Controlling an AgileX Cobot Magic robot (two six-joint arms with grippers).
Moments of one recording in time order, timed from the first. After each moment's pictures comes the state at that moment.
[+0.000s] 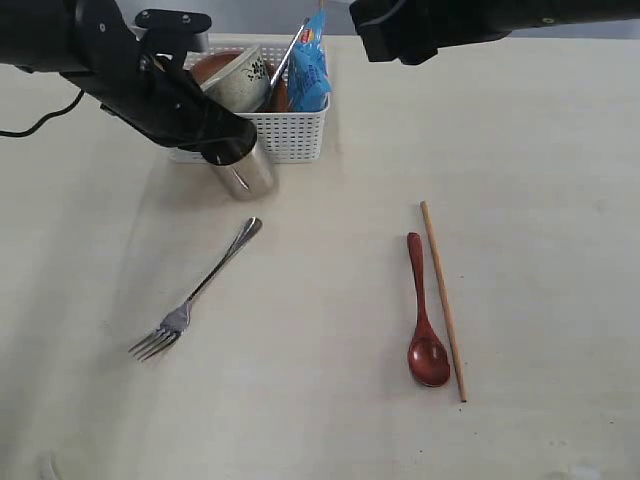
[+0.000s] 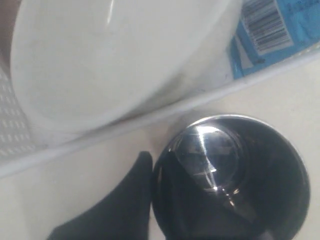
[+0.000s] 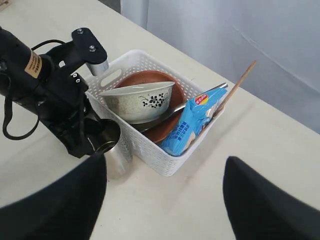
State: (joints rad) left arm -0.26 1.88 -1.15 -0.30 0.40 0.19; right arm 0.58 1.28 -1.01 0.16 0.35 -0.31
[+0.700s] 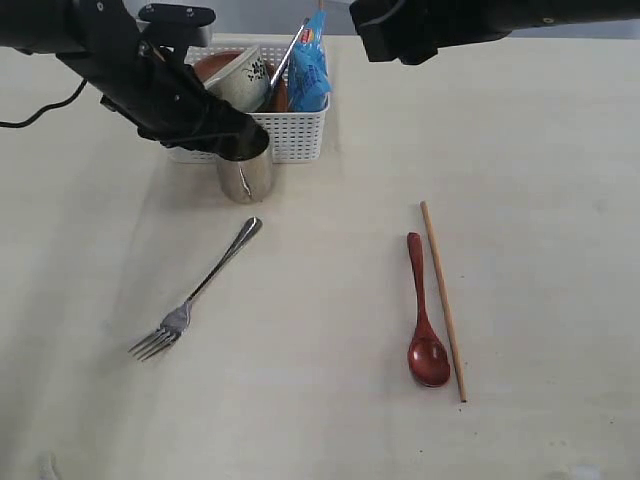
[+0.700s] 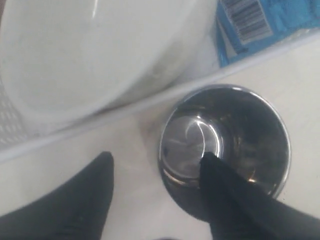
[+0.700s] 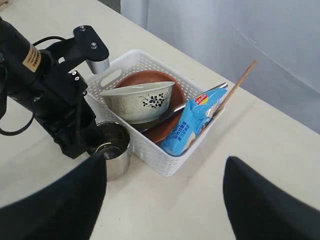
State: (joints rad) left arm -0.26 1.87 -1.19 -0.30 0.51 0.20; right arm 0.58 1.28 -1.01 0.16 0.35 -0.31
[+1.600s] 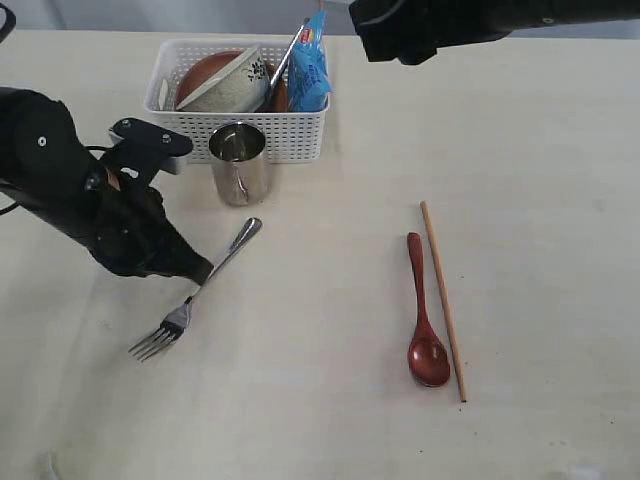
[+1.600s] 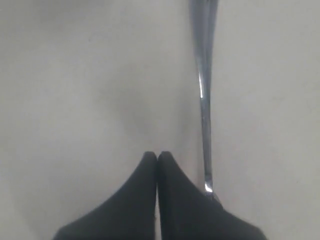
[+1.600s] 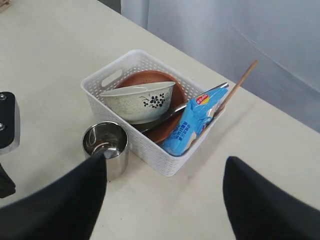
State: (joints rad) left arm -0.36 1.65 -0.74 -0.25 0.45 0.24; right arm 0.58 1.28 -1.01 0.17 0.35 -0.31
